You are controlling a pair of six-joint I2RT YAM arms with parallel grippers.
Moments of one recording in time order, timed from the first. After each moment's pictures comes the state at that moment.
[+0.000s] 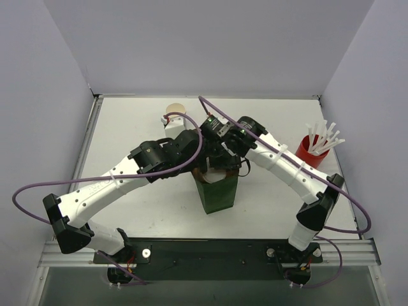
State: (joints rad) left arm -0.99 1.41 1.54 -1.06 -0.54 -1.03; right arm 0.92 1.70 1.83 -1.32 0.16 0.71
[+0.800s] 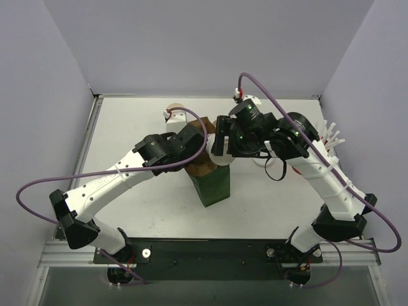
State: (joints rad) left arm -0.96 1.47 1.60 -1.14 -0.63 -0.92; right arm 0.91 1.56 2.05 -1.38 0.25 0.75
